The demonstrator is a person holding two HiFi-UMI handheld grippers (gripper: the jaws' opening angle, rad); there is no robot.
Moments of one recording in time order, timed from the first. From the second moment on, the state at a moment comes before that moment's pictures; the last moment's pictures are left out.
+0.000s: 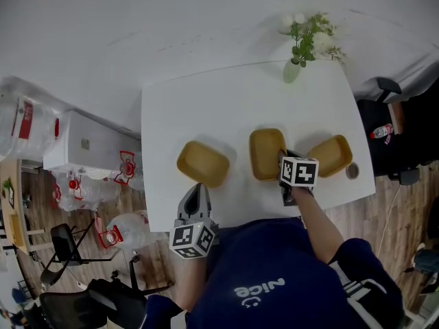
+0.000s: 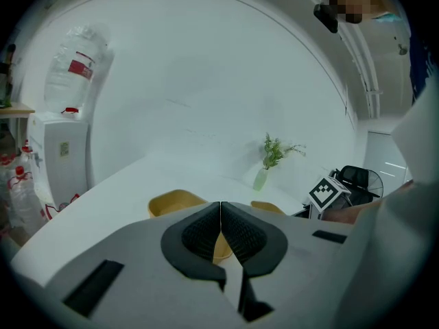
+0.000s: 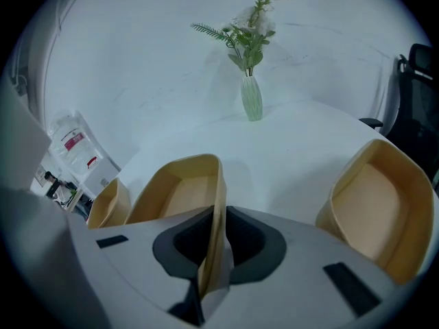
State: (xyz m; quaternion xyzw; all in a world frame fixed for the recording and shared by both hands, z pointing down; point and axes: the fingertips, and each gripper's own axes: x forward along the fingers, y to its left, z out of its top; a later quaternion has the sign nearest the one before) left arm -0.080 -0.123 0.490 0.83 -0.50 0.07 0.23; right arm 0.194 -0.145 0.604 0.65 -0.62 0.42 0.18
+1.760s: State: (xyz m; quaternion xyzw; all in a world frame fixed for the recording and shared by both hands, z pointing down) left arm -0.137 -0.106 0.497 0.78 -0.57 0.04 0.25; right arm 0.024 -0.215 0.467 0.43 -0.85 0.22 0.20
